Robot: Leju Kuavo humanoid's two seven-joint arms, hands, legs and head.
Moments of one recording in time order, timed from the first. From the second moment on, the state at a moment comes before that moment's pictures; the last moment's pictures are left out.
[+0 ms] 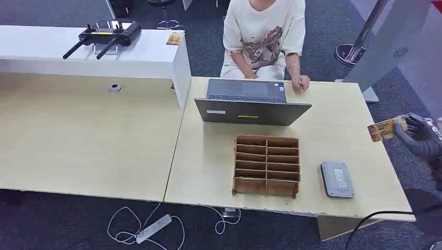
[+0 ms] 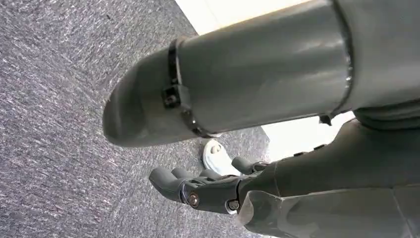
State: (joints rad) left arm -0.02 0.00 0.09 -0.19 -1.01 -0.07 0.10; right arm -0.62 -0.68 0.11 -0.81 -0.18 0.52 -0.33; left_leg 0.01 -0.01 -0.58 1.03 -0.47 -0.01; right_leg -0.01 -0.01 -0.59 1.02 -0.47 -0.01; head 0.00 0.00
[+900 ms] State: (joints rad) left arm -0.02 0.00 0.12 -0.19 -1.04 -0.07 0.11; right arm -0.65 -0.68 0.25 -0.71 -0.20 0.51 -0.28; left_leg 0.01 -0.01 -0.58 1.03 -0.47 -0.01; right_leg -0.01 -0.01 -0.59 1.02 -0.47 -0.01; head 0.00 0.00
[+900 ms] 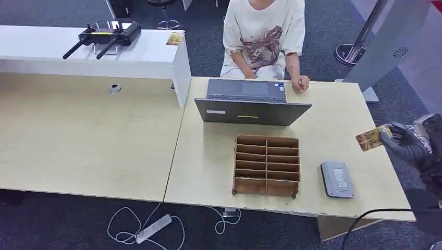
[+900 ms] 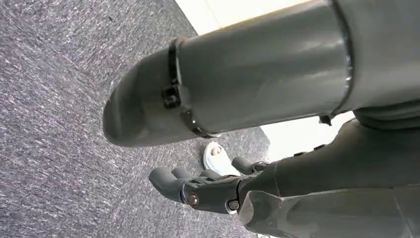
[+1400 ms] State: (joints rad) left arm -0.02 -0.01 0.12 -0.19 -1.07 -0.07 0.11; right arm -0.59 -0.68 0.28 -0.71 -0.18 0.49 -0.29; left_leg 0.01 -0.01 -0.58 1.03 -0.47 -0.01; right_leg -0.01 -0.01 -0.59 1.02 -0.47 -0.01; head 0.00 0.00
